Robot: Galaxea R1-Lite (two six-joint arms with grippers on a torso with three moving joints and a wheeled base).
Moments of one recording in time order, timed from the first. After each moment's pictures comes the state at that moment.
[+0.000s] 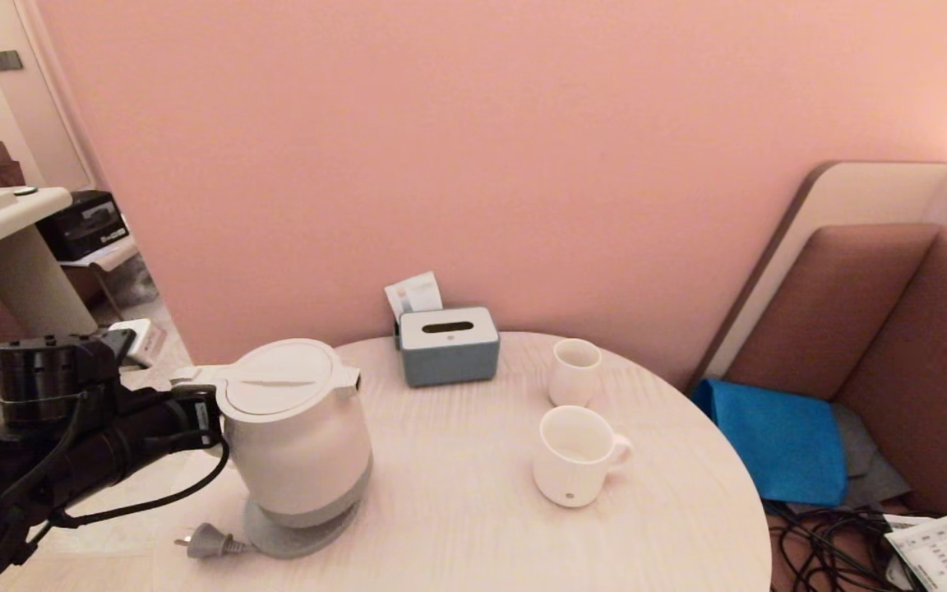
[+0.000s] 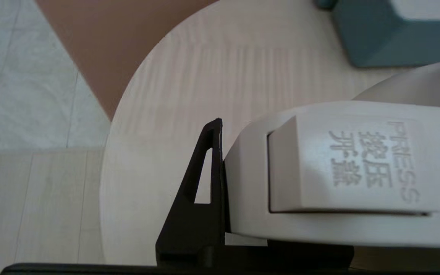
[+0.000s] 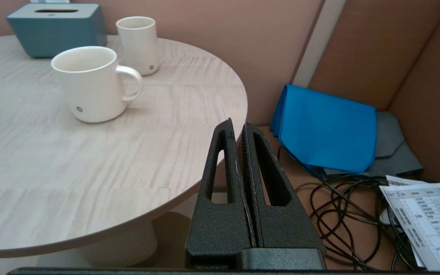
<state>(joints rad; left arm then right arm) 0.01 1.69 -0.49 -0.82 -0.11 -0.14 0.01 0.00 0.00 0.00 0.00 0.00</state>
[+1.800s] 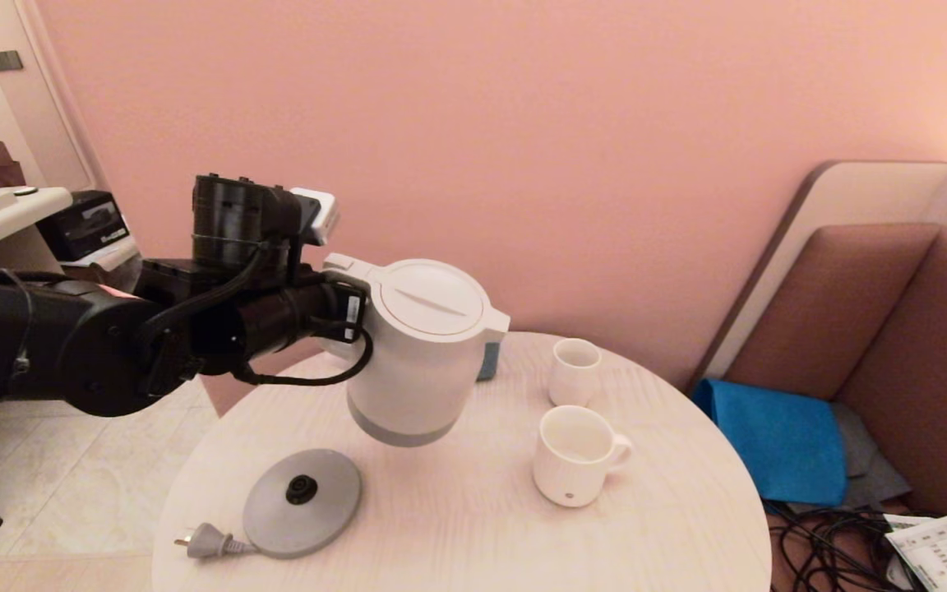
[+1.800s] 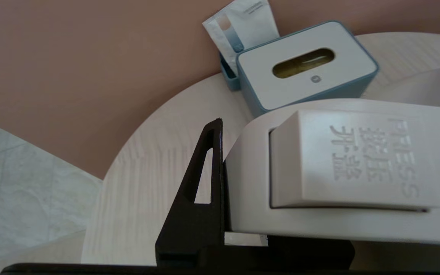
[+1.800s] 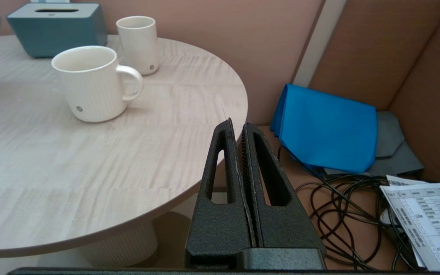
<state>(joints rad) -0.44 1.74 -1.15 -0.29 0.27 0.03 0.01 0.00 0.00 0.00 0.00 0.00</state>
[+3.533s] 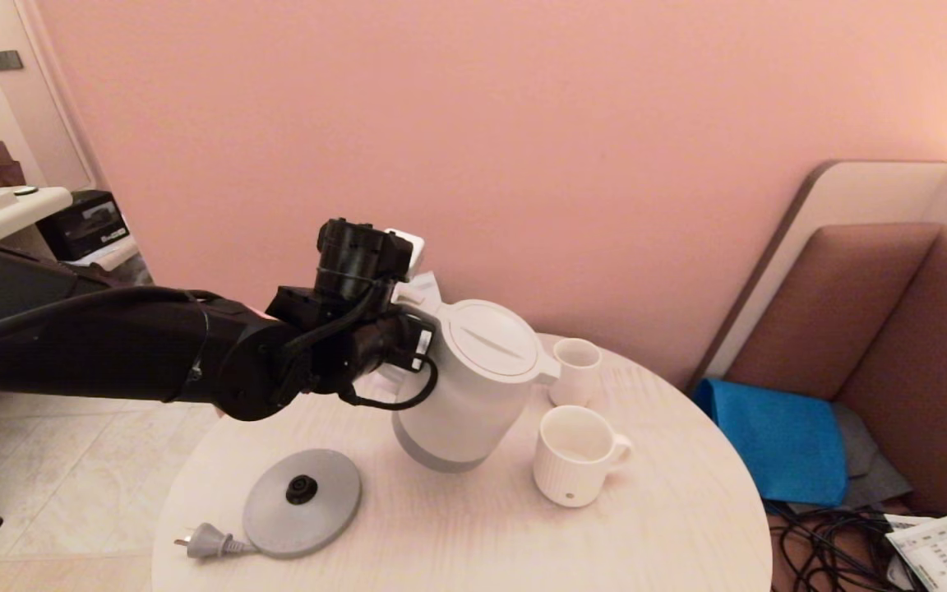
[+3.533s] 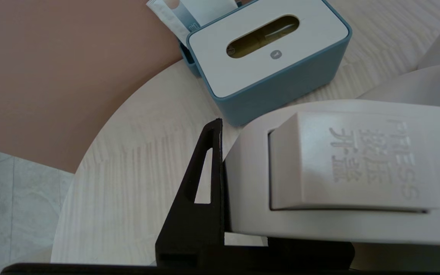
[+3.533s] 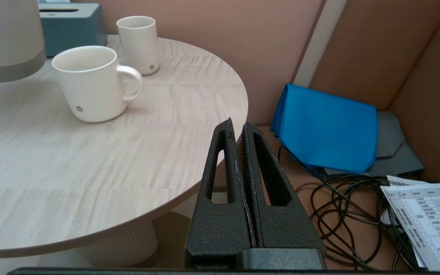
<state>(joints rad) -0.59 1.91 -1.26 -0.25 0.37 0.06 0.01 0.00 0.00 0.00 0.00 0.00</state>
